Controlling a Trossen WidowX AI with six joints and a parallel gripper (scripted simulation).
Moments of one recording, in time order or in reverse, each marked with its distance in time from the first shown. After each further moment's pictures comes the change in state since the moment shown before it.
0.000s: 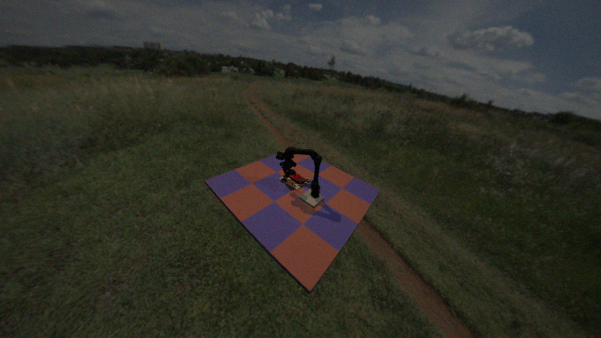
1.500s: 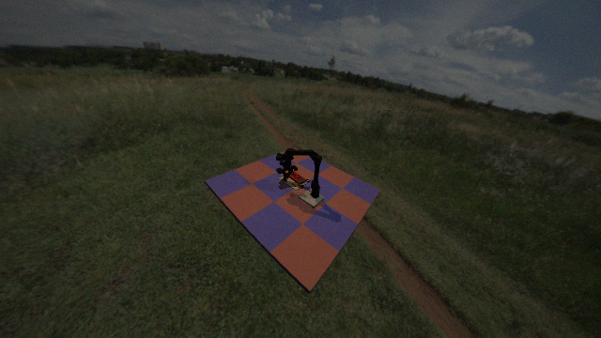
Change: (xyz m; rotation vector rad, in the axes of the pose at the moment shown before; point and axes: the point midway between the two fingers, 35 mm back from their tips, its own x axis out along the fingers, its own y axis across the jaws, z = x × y) arm 0.013 0.001 0.000 -1.489 0.000 0.003
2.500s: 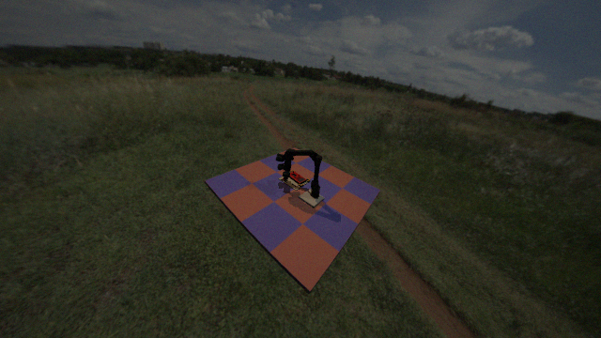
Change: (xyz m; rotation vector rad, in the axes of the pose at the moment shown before) arm 0.006 0.000 0.000 -1.038 0.000 0.000
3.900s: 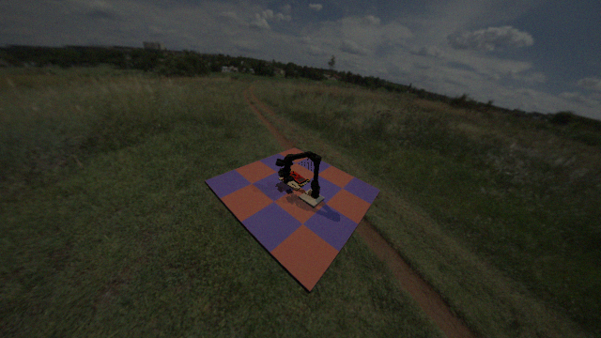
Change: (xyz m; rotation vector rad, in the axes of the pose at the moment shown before) arm 0.051 -0.001 0.001 -0.590 -0.004 -0.003
